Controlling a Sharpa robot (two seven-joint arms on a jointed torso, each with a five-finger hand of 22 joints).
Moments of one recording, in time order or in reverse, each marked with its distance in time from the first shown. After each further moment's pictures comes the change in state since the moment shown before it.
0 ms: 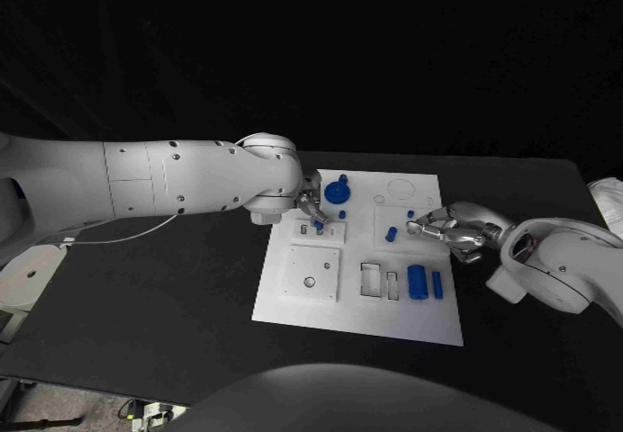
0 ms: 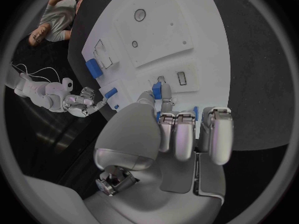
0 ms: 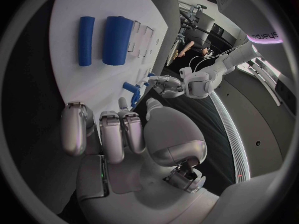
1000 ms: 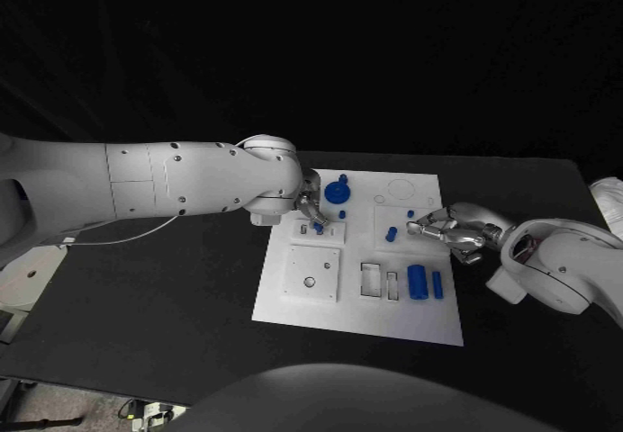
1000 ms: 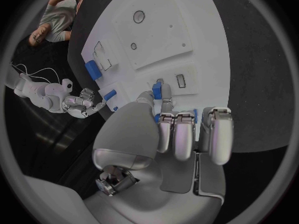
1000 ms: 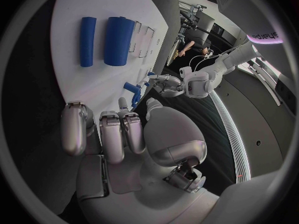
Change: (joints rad) left arm -0.006 0.002 0.000 -0.006 0.001 0.009 -0.001; left_hand -0.035 -0.027 0.075 0.000 -0.011 0.000 0.000 -0.013 0.018 0.000 0.000 0.000 -0.137 -0.001 -0.001 0.000 0.000 0.000 0.000 0.000 0.000 0.000; right arm -0.002 0.000 0.000 -0.002 0.000 0.000 0.000; right_hand 0.000 0.000 -0.003 0.003 0.000 0.000 0.000 0.000 -0.001 0.004 0.004 0.000 0.000 0.000 0.000 0.000 0.000 0.000 0.000 0.000 -0.004 0.000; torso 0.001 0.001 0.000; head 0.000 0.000
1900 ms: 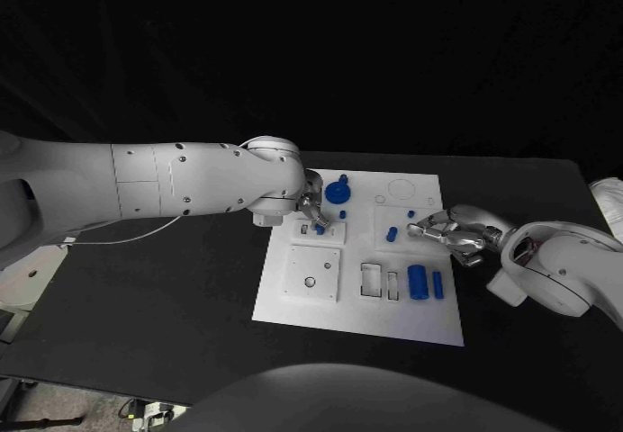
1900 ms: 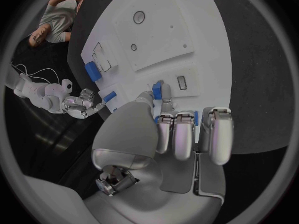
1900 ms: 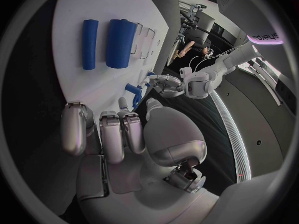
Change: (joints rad) left arm -0.005 0.012 0.000 -0.012 0.002 0.012 -0.001; left_hand -0.023 -0.015 0.038 -0.002 -0.007 0.000 0.000 -0.012 0.009 0.011 -0.011 0.000 -0.011 0.000 0.000 0.000 0.000 0.000 0.000 0.000 0.000 0.000; right arm -0.007 0.001 0.000 -0.003 0.000 -0.001 0.001; right_hand 0.004 0.004 -0.003 -0.003 0.000 0.004 0.004 0.004 0.000 0.000 0.000 0.000 0.000 0.000 0.000 0.000 0.000 0.000 0.000 0.000 0.000 0.000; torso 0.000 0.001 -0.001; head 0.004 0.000
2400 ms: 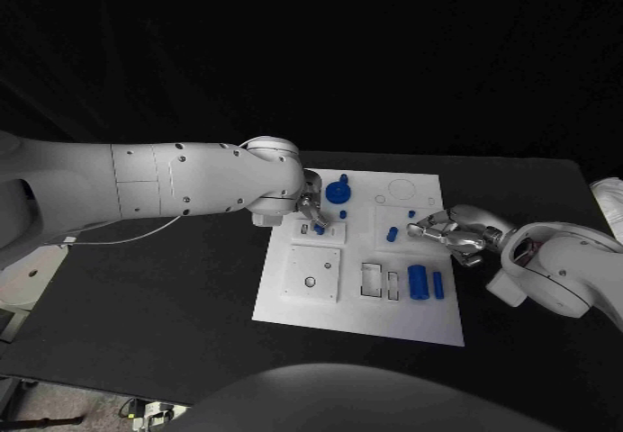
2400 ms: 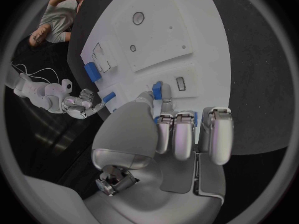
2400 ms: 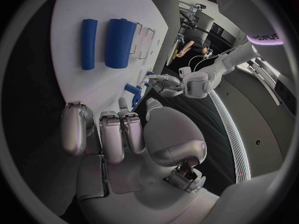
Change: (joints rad) left arm -0.001 -0.003 0.000 -0.001 0.002 0.004 0.000; left_hand -0.002 -0.002 0.016 -0.002 -0.002 0.000 0.000 -0.005 0.004 0.003 -0.003 0.000 0.000 0.000 0.000 0.000 0.000 0.000 0.000 0.000 0.000 0.000; right arm -0.002 0.000 0.000 0.000 0.000 -0.004 0.010; right_hand 0.000 0.000 0.000 0.000 0.000 0.000 0.000 0.000 -0.001 0.000 0.000 0.000 0.000 0.000 0.000 0.000 0.000 0.000 0.000 0.000 0.000 0.000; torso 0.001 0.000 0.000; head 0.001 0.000
